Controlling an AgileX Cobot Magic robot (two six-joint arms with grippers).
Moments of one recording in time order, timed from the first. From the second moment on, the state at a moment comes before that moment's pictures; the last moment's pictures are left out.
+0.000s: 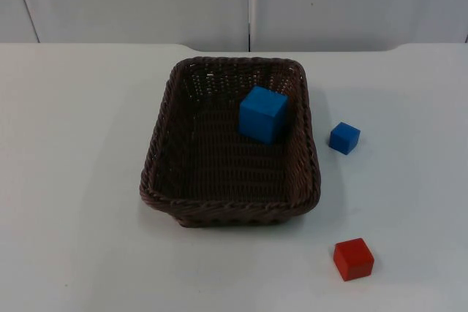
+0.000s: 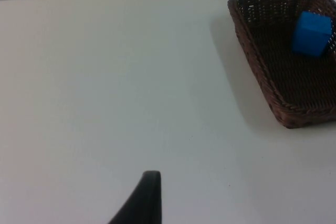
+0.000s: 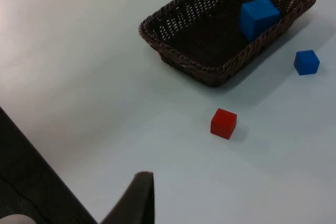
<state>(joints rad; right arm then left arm) 0.86 0.00 -0.52 -0.07 1.08 0.09 -0.13 0.00 -0.50 -0.07 1.07 0.03</state>
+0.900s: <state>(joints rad) 0.86 0.00 -0.52 -0.07 1.08 0.09 0.00 0.00 -0.50 -0.07 1.07 0.03</state>
